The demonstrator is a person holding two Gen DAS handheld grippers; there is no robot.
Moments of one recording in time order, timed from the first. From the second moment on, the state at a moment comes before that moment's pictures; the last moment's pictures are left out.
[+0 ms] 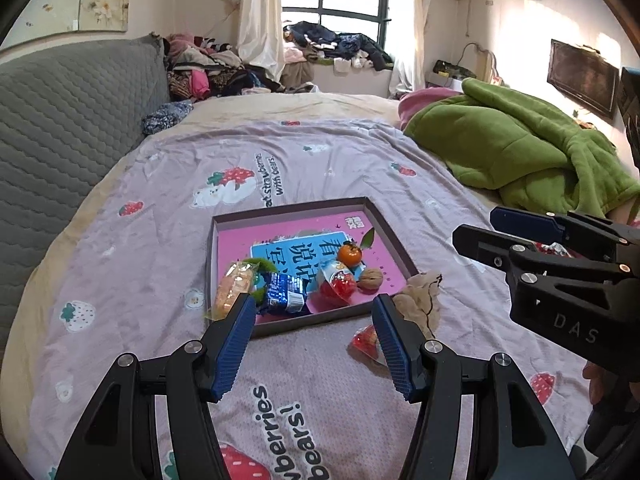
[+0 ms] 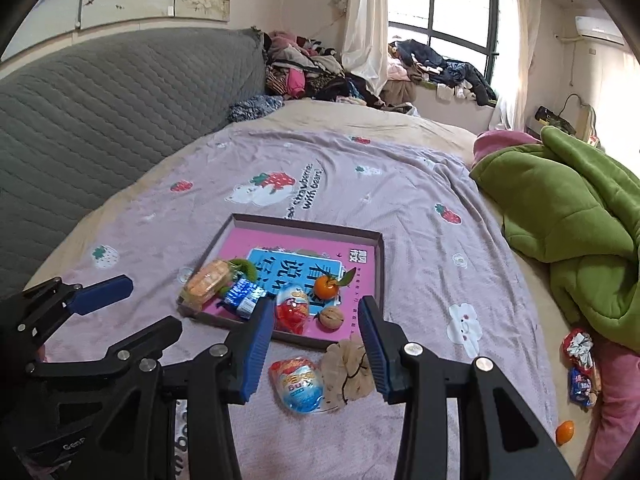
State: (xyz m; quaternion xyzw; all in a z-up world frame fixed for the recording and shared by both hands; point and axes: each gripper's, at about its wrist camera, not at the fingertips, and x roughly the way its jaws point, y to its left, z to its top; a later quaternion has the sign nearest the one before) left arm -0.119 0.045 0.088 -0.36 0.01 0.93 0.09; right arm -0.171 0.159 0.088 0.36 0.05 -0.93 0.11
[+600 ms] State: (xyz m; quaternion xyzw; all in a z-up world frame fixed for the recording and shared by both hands) left arm -0.077 0.067 0.112 -0.34 0.03 0.93 0.10; right arm -0.127 0.195 0.123 0.33 0.04 -0.94 0.09
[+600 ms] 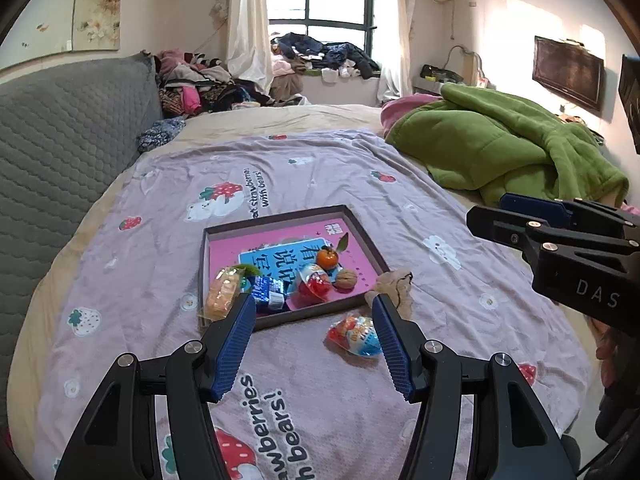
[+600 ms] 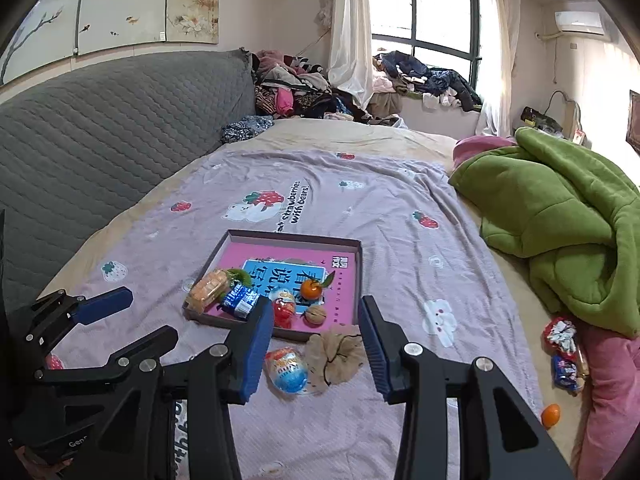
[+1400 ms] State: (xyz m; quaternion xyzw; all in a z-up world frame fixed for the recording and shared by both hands) left arm -0.070 0.103 0.077 -0.36 0.04 0.92 0.14; right arm -0.112 0.214 0.100 0.35 0.04 -0.93 0.09
